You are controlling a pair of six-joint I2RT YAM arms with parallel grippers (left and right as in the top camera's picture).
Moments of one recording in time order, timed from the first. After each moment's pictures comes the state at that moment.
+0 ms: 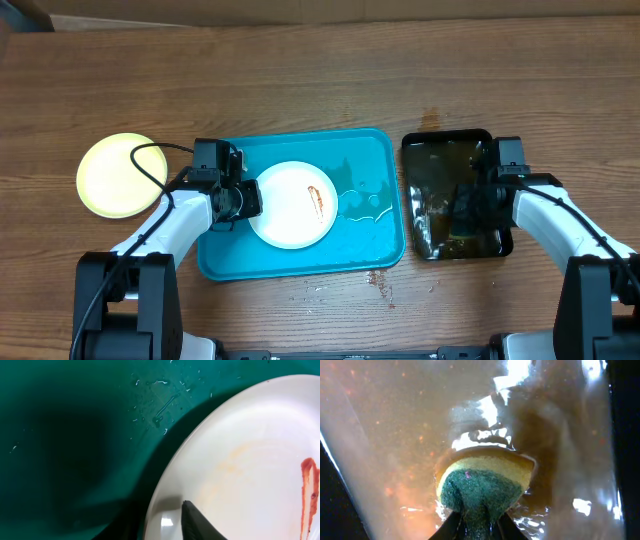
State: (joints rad) left arm -0.06 1.64 0.81 -0.42 0.21 -0.25; right arm 0.02 1.60 0.82 -0.58 -0.14 0.28
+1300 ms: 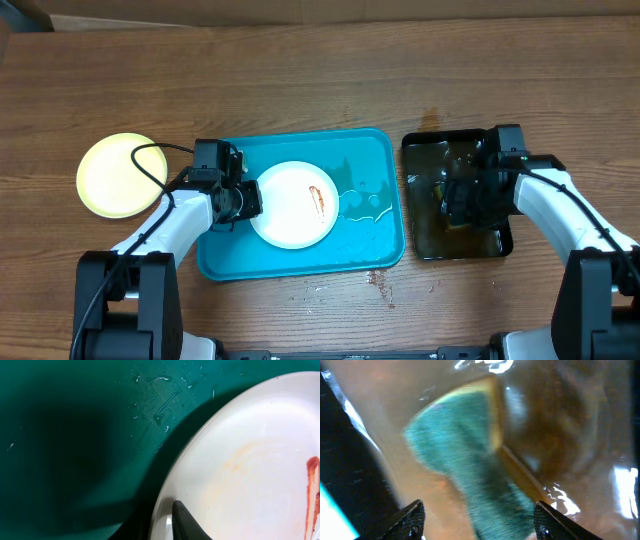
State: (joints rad) left arm -0.06 1.64 0.81 -0.43 0.21 -0.25; right arm 0.03 1.63 0.92 -0.76 -0.18 0.30
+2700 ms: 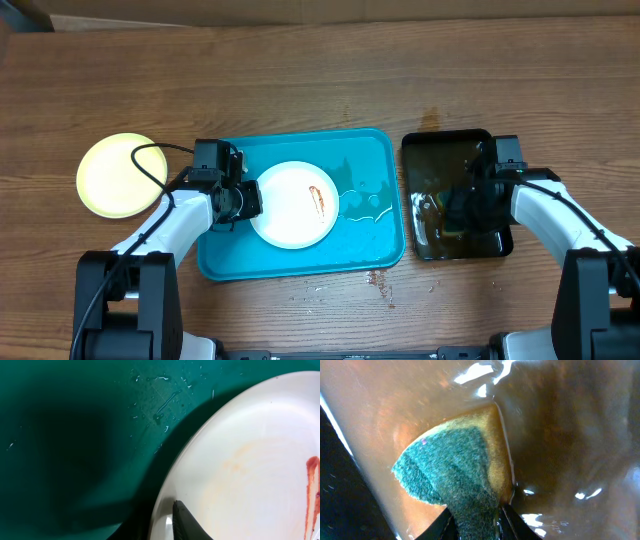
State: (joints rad) left arm -0.06 1.64 0.81 -0.43 0.21 -0.25; right arm 0.03 1.62 0.85 -0.64 -0.22 0.31
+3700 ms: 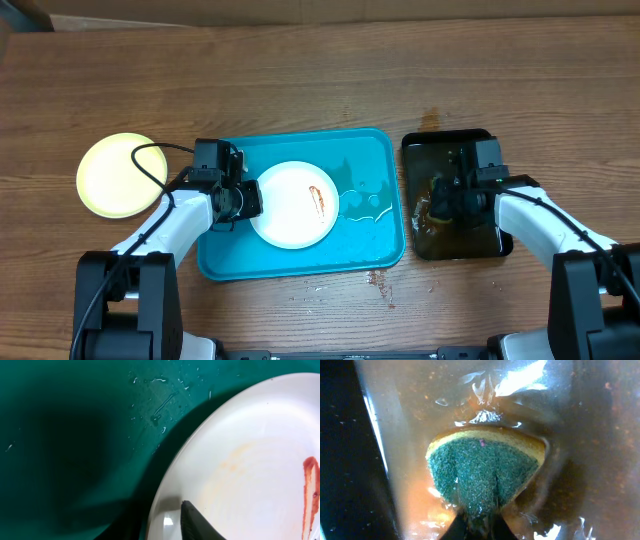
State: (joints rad) left arm -0.06 1.64 0.81 -0.42 0.21 -0.25; right arm 0.13 1.62 0.80 -0.44 -0.15 0.33
